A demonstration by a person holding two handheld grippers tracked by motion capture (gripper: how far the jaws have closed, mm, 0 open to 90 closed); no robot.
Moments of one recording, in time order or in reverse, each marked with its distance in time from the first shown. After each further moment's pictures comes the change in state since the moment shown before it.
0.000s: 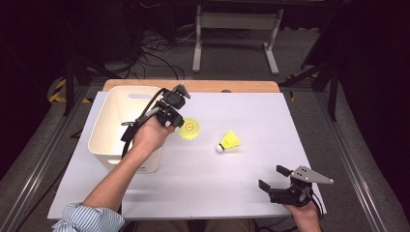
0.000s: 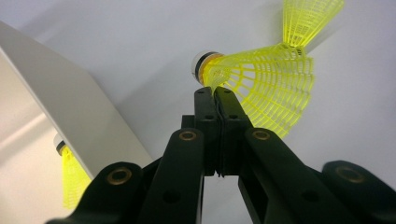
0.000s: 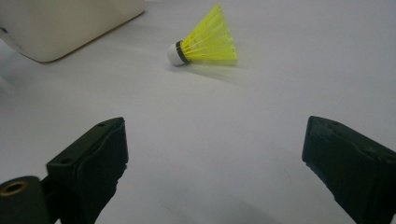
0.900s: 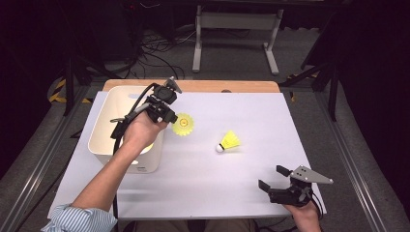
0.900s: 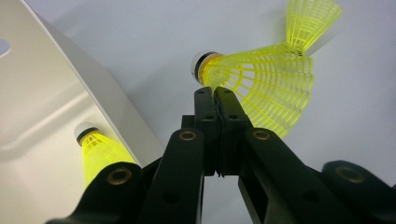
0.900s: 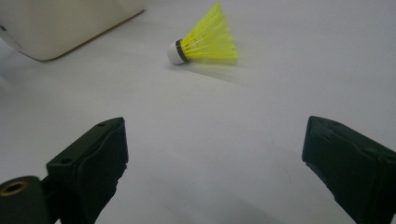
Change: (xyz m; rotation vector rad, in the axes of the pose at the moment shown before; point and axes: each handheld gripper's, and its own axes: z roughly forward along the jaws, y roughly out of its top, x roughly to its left) left arm 0.014 -0.005 -0.020 -0.026 -0.003 -0.017; right arm 0.000 0.000 0.001 0.002 -0.002 -0.003
